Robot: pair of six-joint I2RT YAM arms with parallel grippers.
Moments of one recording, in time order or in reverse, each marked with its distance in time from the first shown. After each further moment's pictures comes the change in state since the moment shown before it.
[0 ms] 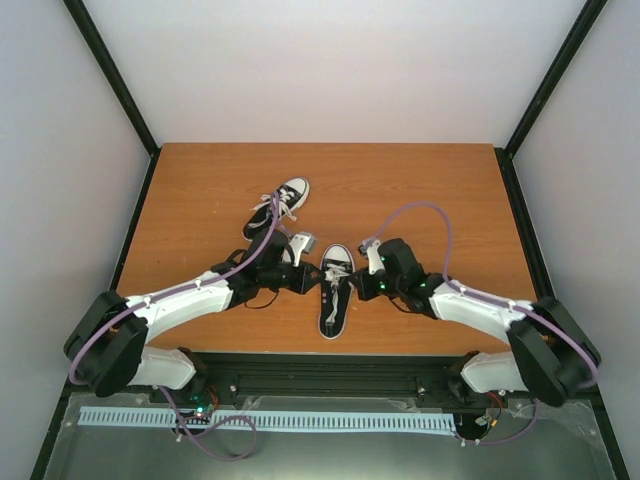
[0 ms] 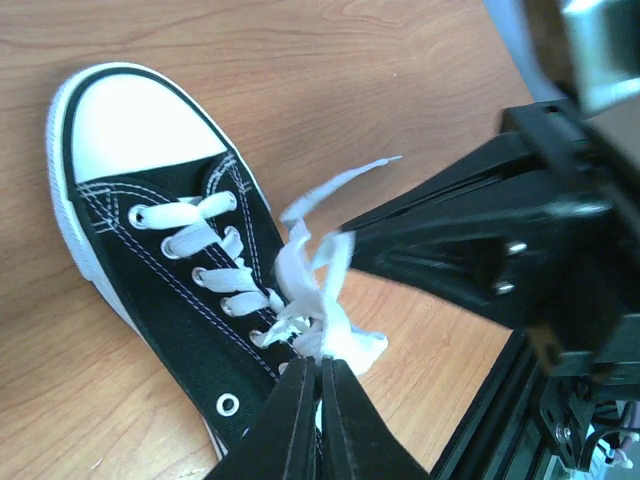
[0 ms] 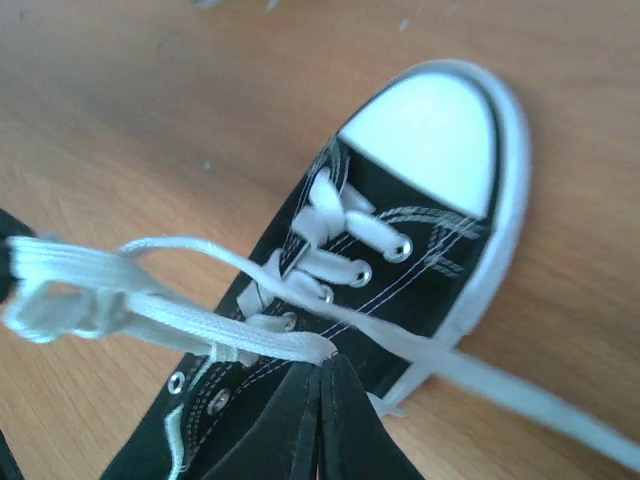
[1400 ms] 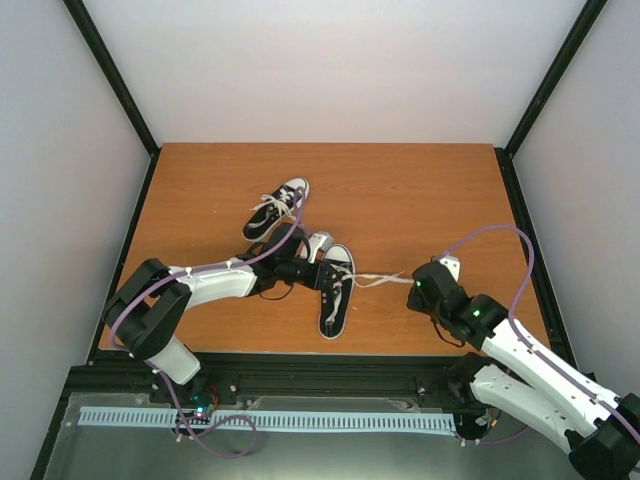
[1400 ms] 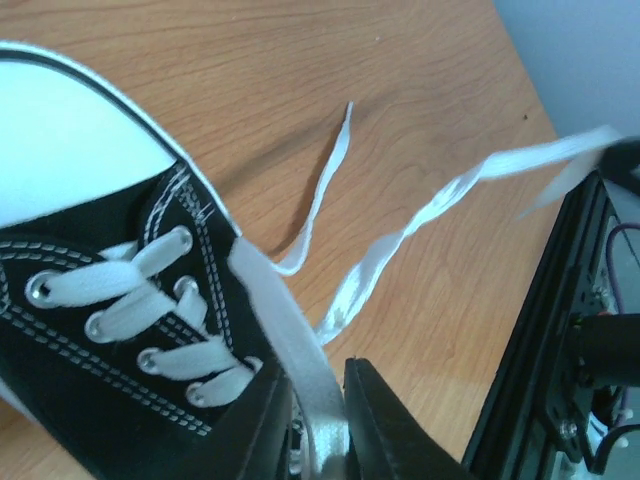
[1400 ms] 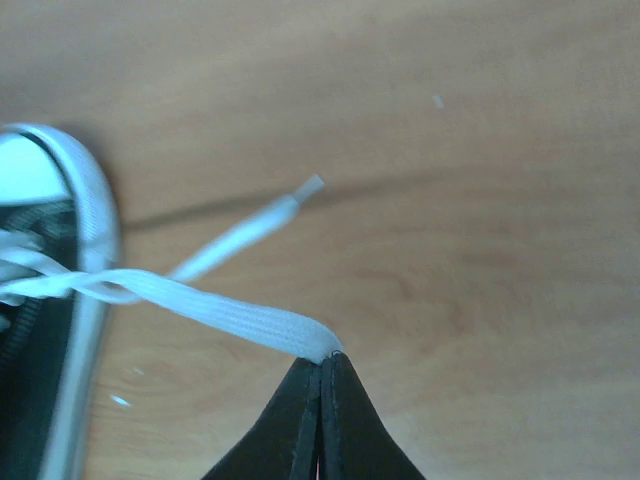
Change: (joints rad) left arm -0.002 0.244 0.091 0.100 0.108 0.039; right arm -0.001 -0.580 0.044 -0.766 0.621 0.463
